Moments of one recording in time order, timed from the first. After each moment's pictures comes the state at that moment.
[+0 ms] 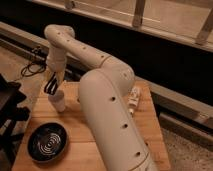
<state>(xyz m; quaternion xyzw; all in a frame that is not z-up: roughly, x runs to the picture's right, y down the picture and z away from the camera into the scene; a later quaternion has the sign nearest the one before) -0.270 -0.048 0.773 -0.25 -0.39 -0.48 0.74</state>
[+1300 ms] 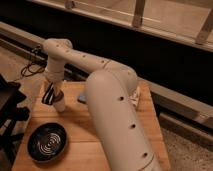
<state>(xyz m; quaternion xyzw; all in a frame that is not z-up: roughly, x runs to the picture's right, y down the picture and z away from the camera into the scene) -0.288 0.009 0.787 -0.24 -0.41 -0.49 0.73</state>
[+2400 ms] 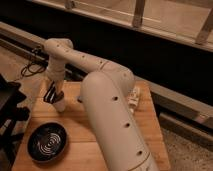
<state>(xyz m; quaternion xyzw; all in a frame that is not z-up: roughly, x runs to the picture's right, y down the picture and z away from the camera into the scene) -0.287 0.002 0.803 -0.25 -0.40 -0.48 0.74</state>
